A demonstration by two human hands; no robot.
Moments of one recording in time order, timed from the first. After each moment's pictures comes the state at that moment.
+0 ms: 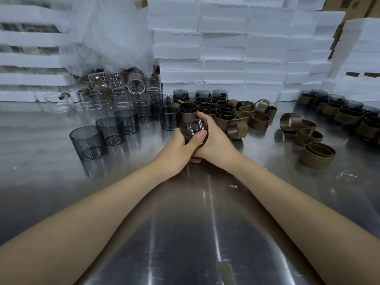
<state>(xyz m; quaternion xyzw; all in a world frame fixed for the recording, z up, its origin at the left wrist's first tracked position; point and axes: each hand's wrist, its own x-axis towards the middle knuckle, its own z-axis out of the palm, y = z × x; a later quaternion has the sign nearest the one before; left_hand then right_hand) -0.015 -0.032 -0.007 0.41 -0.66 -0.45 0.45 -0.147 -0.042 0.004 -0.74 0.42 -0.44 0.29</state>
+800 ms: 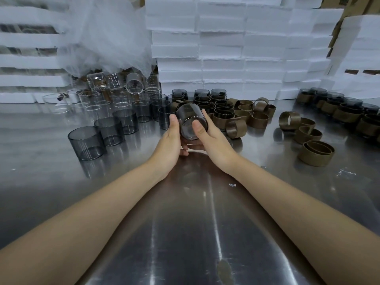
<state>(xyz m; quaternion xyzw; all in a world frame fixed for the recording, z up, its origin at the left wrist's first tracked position) -0.016 -0.044 -0.008 0.45 -0.57 -0.44 0.52 -0.147 -0.046 -0.002 -0.67 0.44 -0.46 0.39</state>
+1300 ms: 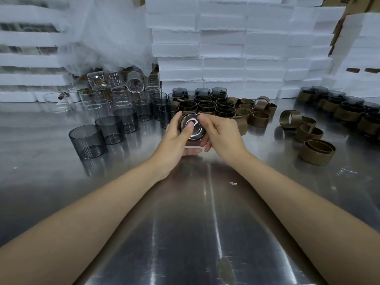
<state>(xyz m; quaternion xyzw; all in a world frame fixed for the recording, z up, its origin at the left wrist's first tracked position) -0.015 -0.032 -0.004 0.35 -0.57 -0.52 0.54 -0.159 -0.048 0.007 -0.73 0.46 -0.48 0.15</state>
